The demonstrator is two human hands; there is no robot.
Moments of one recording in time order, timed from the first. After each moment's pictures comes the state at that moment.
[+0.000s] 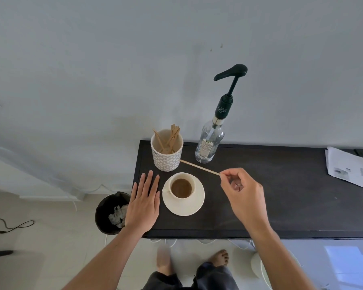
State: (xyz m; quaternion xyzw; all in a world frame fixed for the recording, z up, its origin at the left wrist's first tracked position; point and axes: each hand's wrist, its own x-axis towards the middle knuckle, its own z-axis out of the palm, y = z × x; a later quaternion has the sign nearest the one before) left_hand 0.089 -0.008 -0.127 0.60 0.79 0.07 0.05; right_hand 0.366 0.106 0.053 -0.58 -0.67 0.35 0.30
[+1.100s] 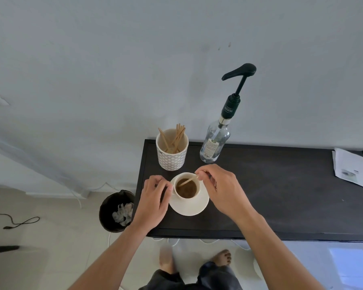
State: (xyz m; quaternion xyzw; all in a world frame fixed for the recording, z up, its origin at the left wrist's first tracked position) left_hand 0.096 -0.001 -0.088 0.58 0.74 0.32 0.16; right_hand 0.317 0.118 0.047 -0.44 -0.82 0.32 0.16
